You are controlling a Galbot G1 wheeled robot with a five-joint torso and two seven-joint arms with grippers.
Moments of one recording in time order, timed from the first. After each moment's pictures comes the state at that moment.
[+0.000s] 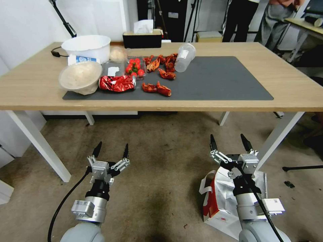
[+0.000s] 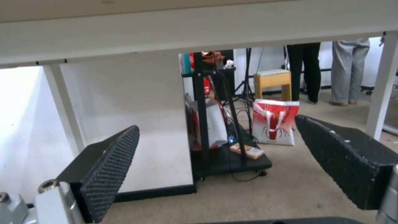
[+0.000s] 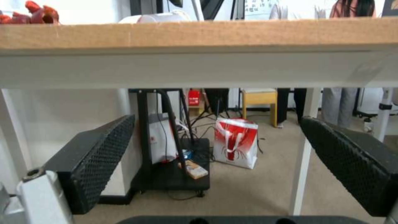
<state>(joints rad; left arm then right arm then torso) 1.72 -1.35 -0.45 -2.20 -0.11 -0.17 -0.10 -1.73 1.49 0.52 2.31 0.07 0.11 0.01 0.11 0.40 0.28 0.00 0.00</state>
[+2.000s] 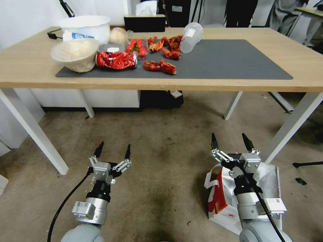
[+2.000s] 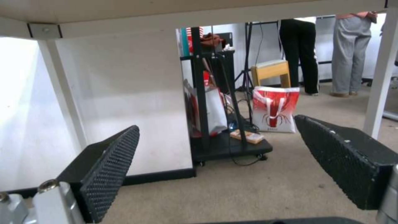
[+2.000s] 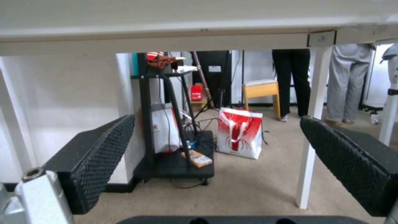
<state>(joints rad) 1.74 -1.34 -0.44 -2.22 -0.09 -0.17 -0.09 -1.73 1.49 0.52 2.33 0.08 0.11 0.02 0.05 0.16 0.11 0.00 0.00</state>
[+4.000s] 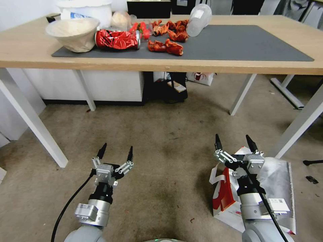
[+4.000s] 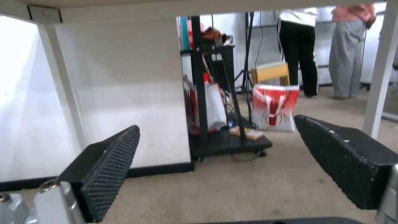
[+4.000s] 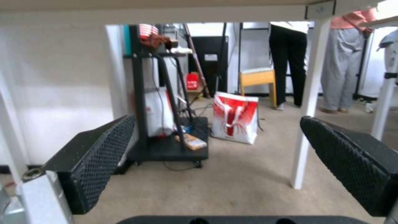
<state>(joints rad) 1.73 -1.34 -0.43 -2.18 -0.11 -0.25 -0.07 -1.73 1.48 0.57 2.29 0.09 0.11 0.03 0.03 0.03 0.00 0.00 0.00</state>
